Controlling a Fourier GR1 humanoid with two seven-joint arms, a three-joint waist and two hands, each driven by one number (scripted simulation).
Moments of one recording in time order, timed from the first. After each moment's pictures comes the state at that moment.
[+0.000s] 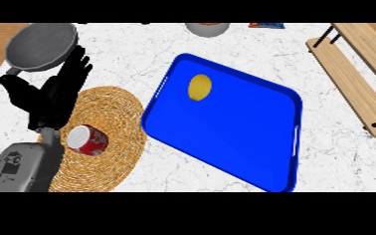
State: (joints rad) left arm -0.27 0.30 0.00 -1.50 0.20 0.09 0.22; right arm -0.35 -0.77 -0.59 -1.46 0.30 0.07 0.40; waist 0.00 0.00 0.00
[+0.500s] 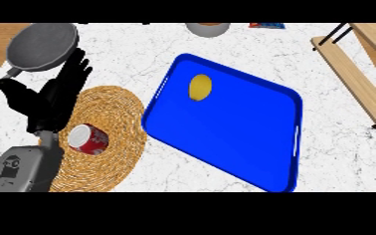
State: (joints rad) left arm -0.25 0.28 0.02 -1.51 0.19 0.07 0.22; right arm -0.45 -0.81 -0.66 -1.16 0.31 -0.09 0.14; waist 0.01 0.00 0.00
